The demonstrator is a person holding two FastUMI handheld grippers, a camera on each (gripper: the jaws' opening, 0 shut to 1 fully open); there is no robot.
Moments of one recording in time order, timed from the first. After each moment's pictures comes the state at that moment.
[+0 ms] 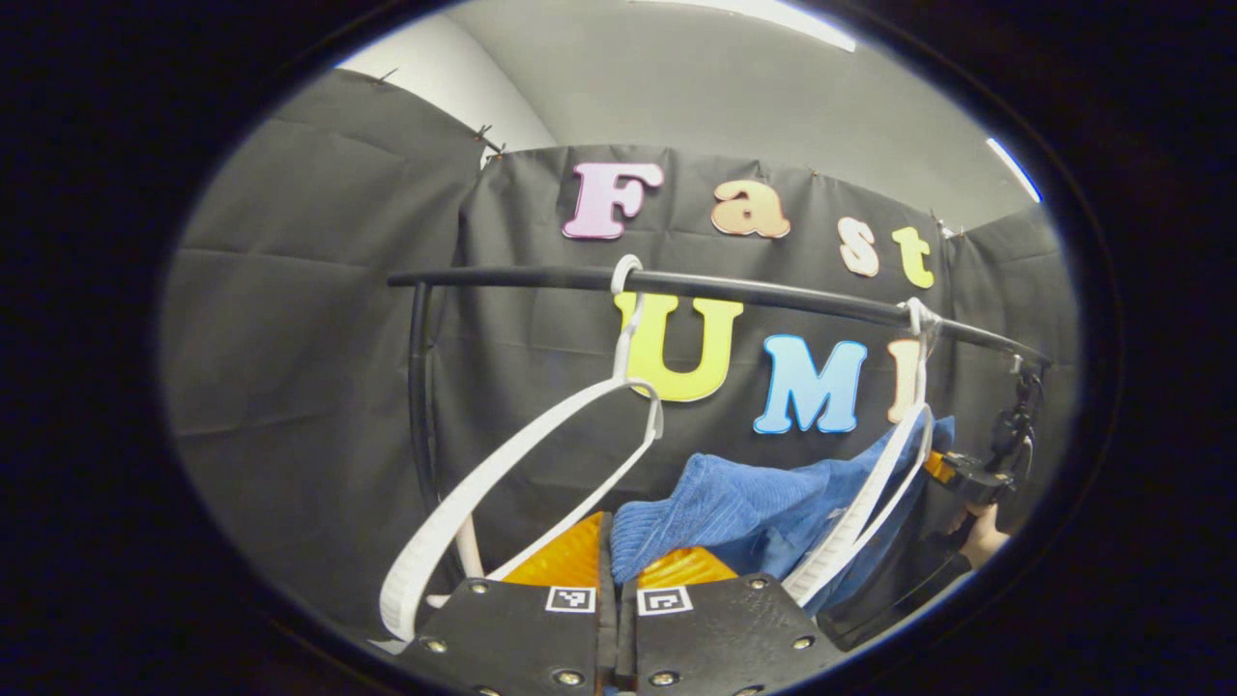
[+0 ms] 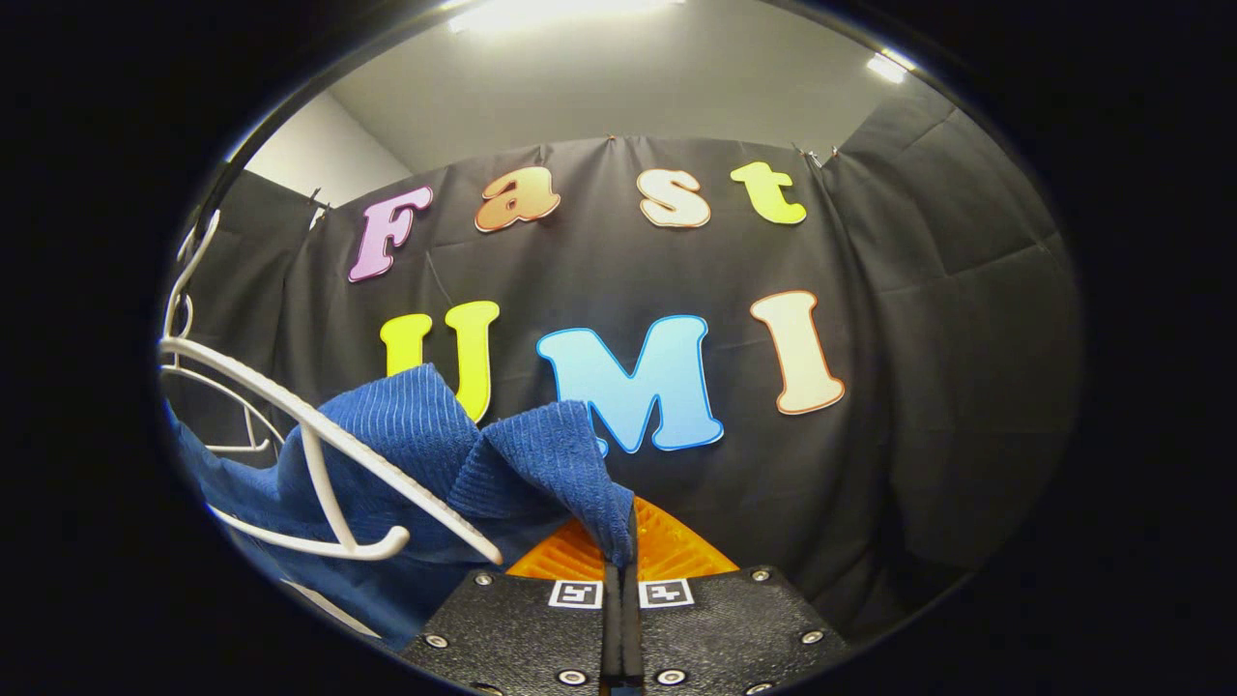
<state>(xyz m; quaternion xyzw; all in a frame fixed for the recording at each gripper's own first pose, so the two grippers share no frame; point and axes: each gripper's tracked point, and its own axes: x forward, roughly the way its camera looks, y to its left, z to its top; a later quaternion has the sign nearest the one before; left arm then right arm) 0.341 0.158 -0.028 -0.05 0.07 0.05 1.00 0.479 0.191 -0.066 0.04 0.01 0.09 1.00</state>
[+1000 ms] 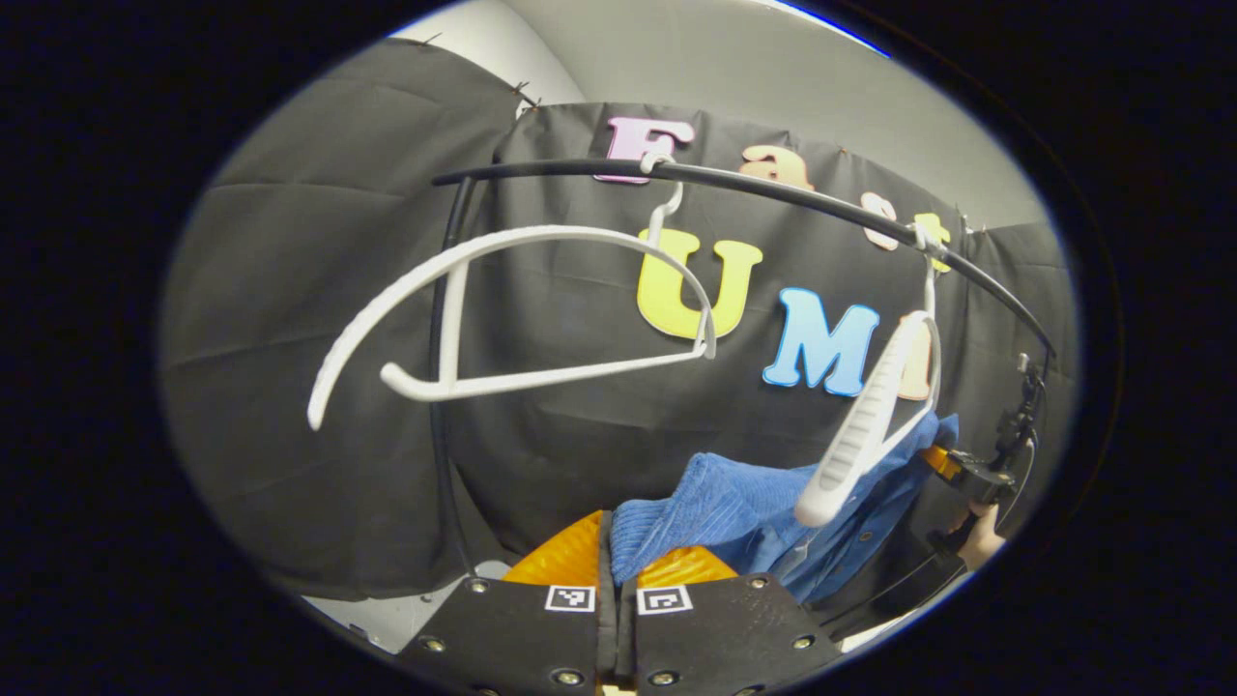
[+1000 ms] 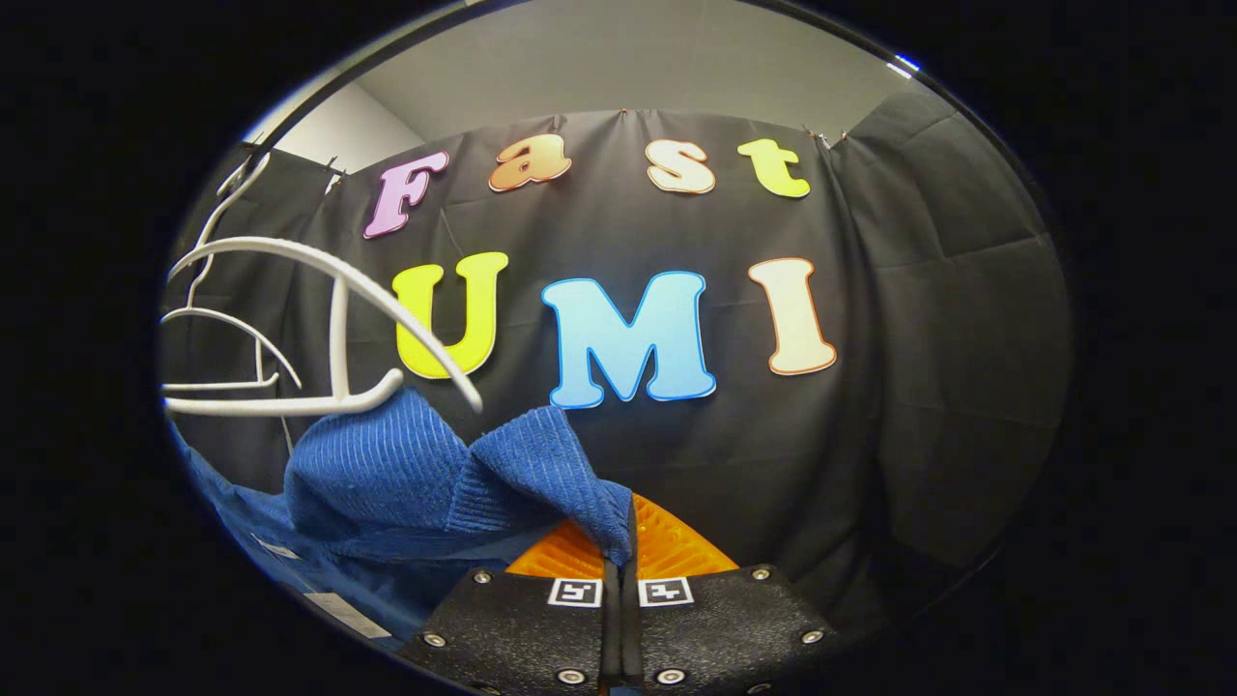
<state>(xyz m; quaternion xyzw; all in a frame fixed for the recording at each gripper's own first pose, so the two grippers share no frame) 0.278 0.146 -0.118 -0.10 0.14 0.08 0.98 0.432 0.172 -0.127 0.01 0.07 0.11 0.99</state>
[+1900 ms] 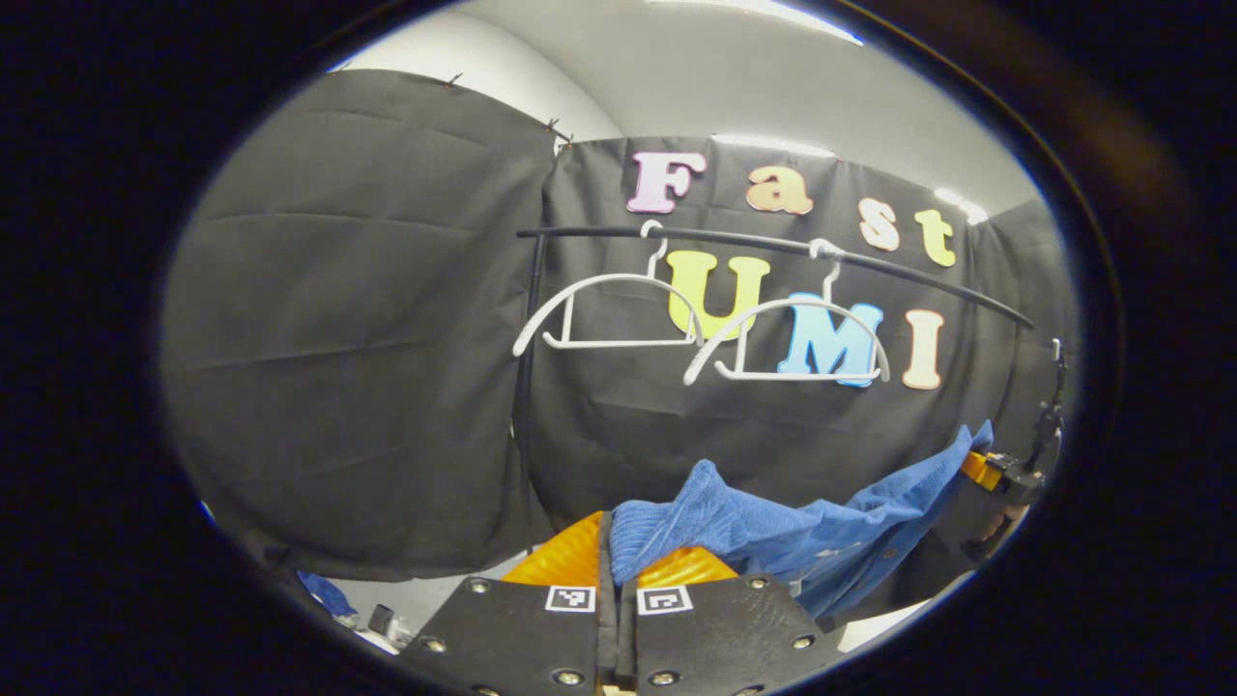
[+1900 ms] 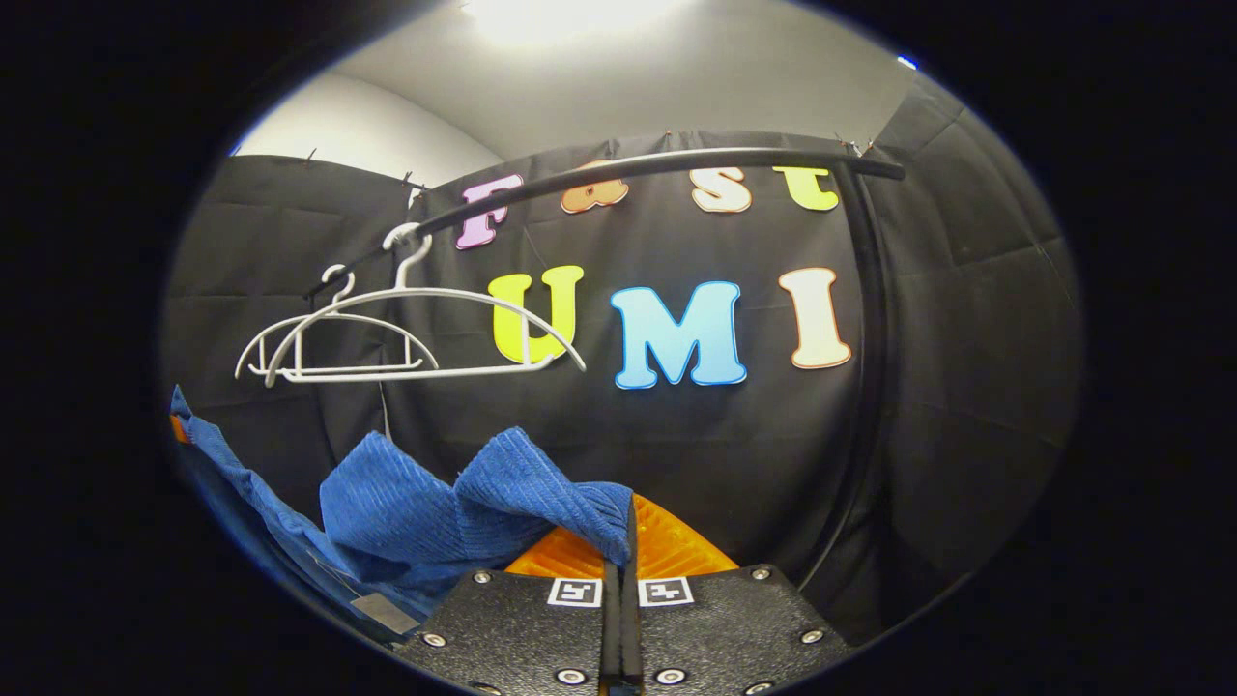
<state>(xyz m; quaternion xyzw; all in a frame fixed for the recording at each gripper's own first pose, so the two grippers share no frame) 0.069 0.080 -0.081 -0.08 0.11 0.15 0.98 0.250 0.111 -0.094 0.00 0.07 0.22 0.97</state>
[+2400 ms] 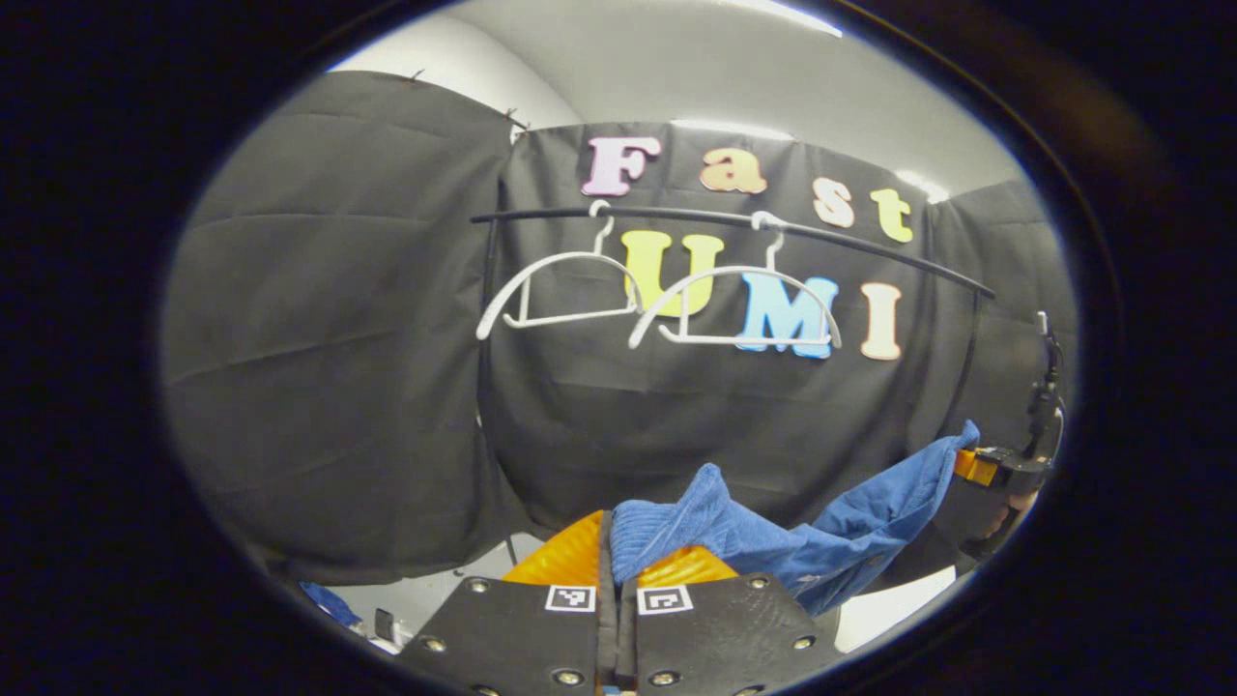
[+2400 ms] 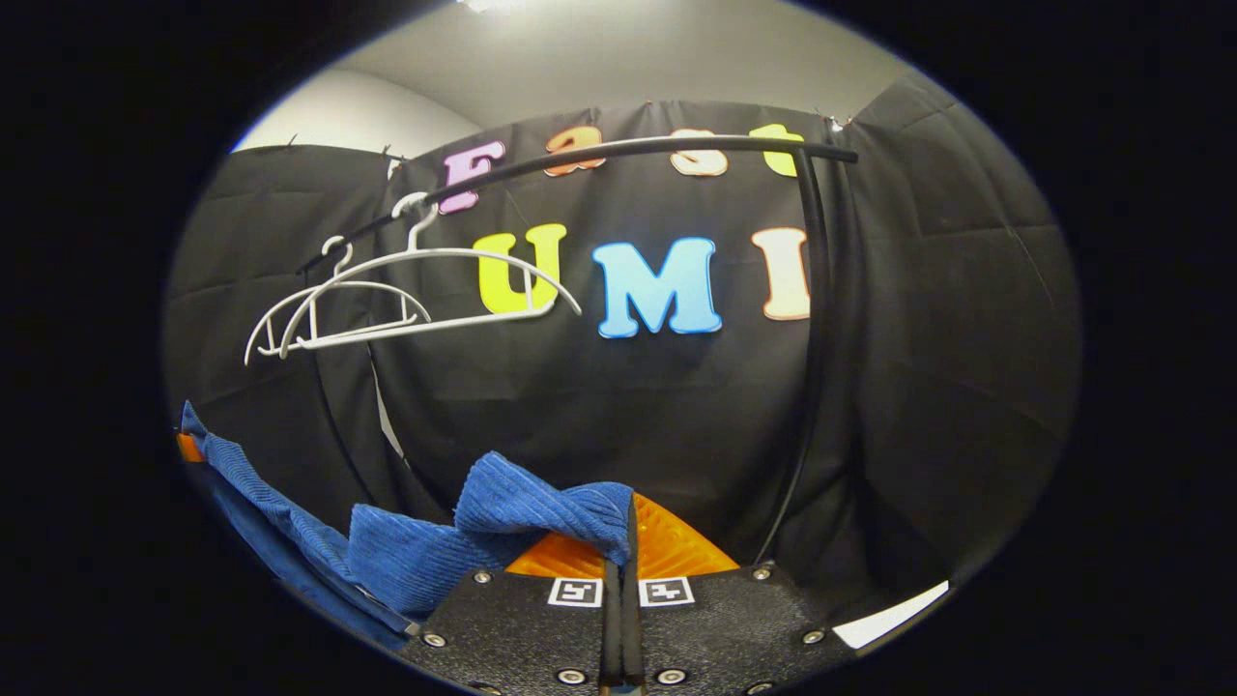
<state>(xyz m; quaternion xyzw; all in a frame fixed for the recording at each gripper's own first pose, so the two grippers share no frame) 0.067 0.052 -0.099 -0.05 0.15 0.05 0.99 0.184 0.094 -0.132 -0.01 0.17 0.16 0.97</state>
